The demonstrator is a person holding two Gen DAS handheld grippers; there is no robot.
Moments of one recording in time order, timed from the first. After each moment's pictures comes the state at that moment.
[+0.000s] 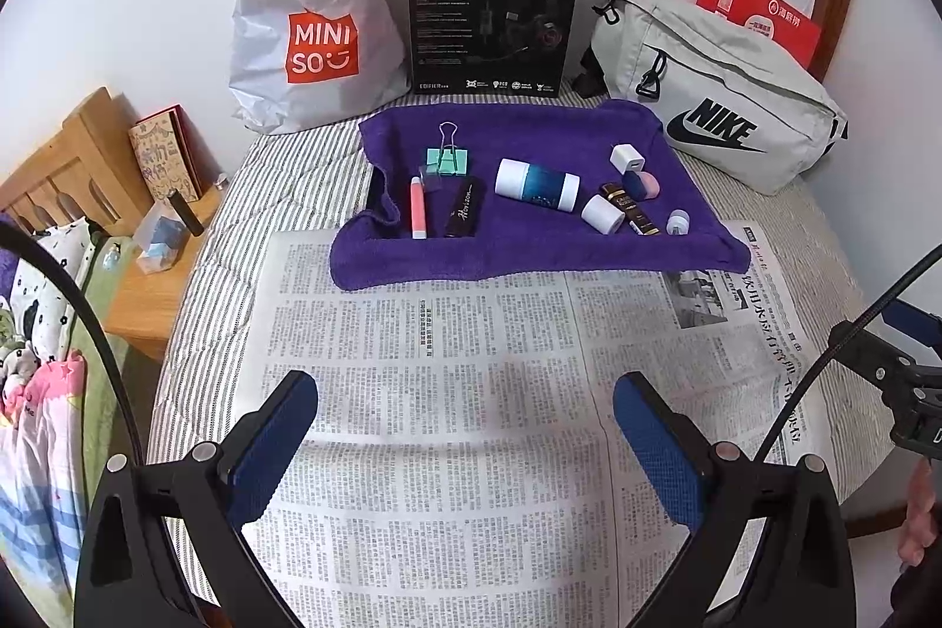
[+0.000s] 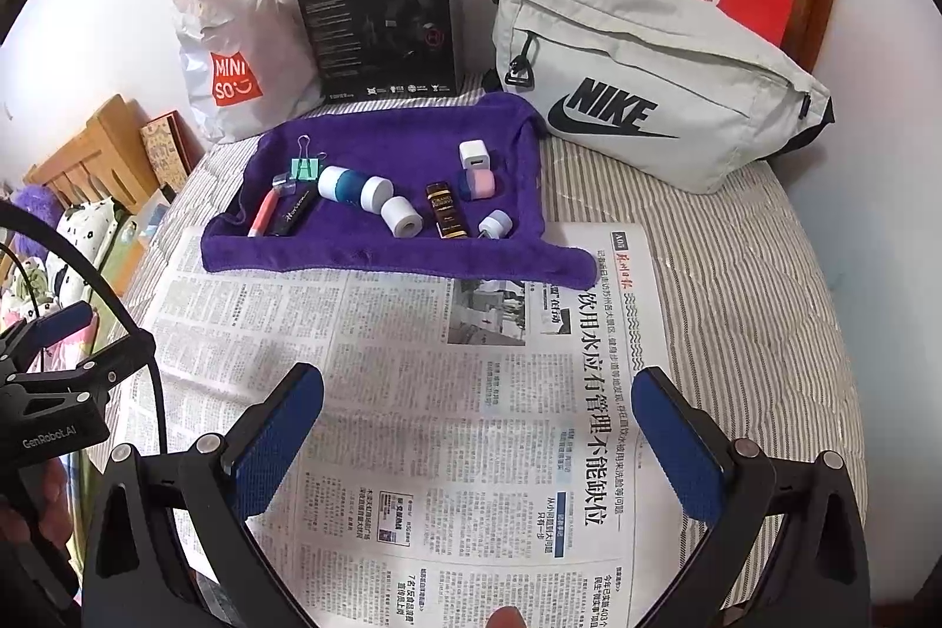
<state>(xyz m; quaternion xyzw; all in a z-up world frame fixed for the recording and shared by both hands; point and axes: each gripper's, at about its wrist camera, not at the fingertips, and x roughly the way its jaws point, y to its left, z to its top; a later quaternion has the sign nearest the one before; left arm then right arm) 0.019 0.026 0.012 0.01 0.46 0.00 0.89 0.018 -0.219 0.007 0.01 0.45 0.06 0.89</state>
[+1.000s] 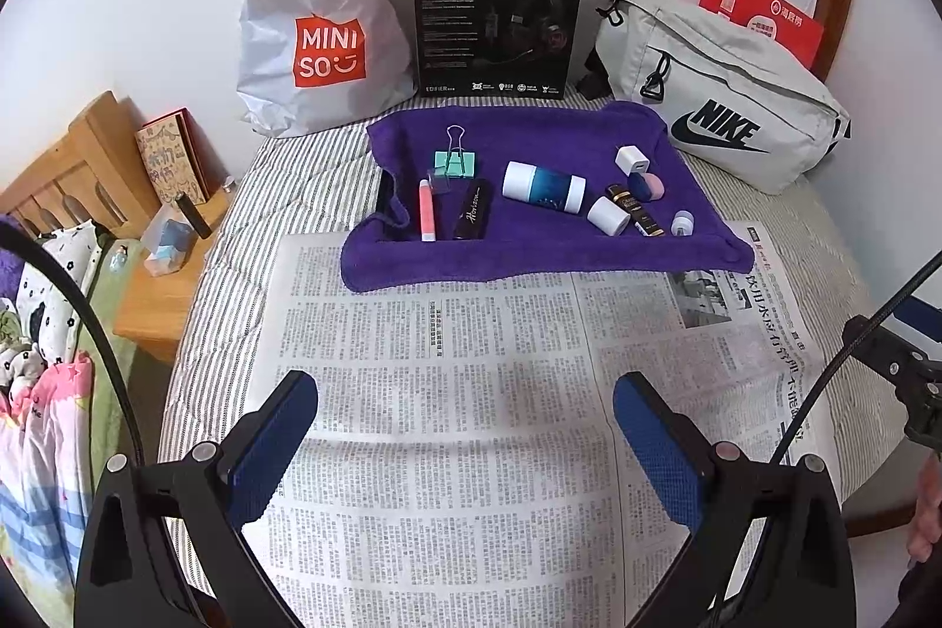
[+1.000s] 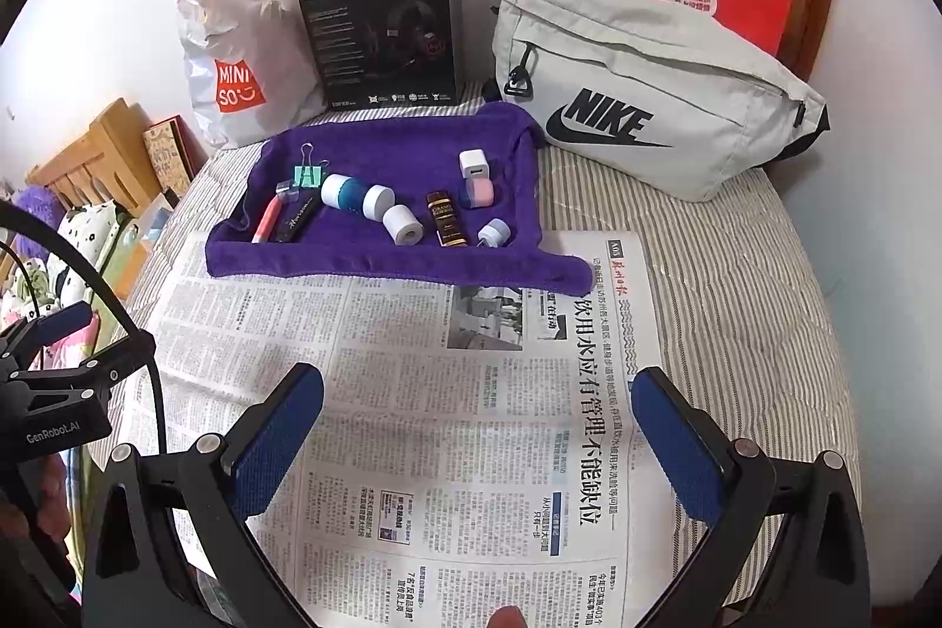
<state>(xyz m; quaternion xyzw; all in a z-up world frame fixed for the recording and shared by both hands) 0.017 0.027 0.018 0.01 0.46 0.01 0.89 0.012 -0.220 0.014 0.01 0.44 0.06 0.89</state>
